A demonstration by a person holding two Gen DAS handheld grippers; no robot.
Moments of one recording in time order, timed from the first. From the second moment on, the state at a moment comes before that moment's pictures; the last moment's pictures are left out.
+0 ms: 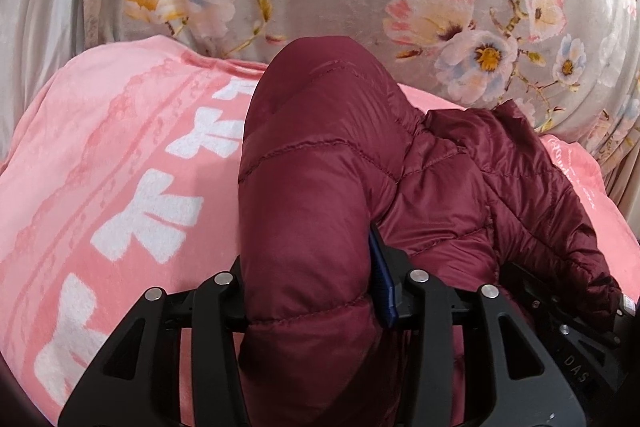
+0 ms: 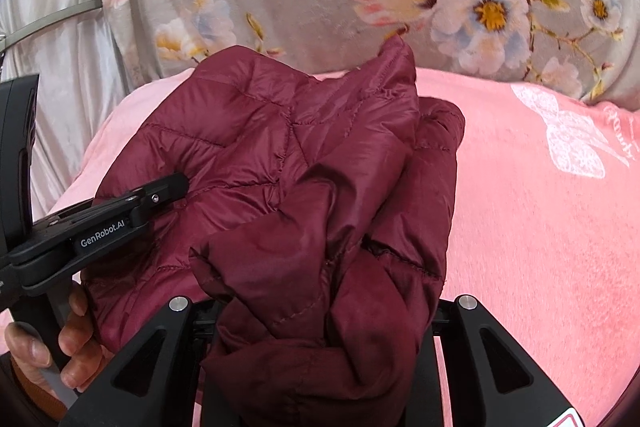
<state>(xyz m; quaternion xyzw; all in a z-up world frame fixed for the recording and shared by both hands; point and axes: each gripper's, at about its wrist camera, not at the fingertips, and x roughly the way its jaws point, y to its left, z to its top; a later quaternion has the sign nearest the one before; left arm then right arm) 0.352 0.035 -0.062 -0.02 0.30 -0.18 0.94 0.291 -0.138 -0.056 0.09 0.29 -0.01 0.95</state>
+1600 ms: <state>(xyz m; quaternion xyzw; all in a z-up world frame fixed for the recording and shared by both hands) 0.309 0.035 -0.081 0.00 0.41 -0.02 0.91 0.267 -0.151 -0.076 0.09 0.38 -0.10 0.91</state>
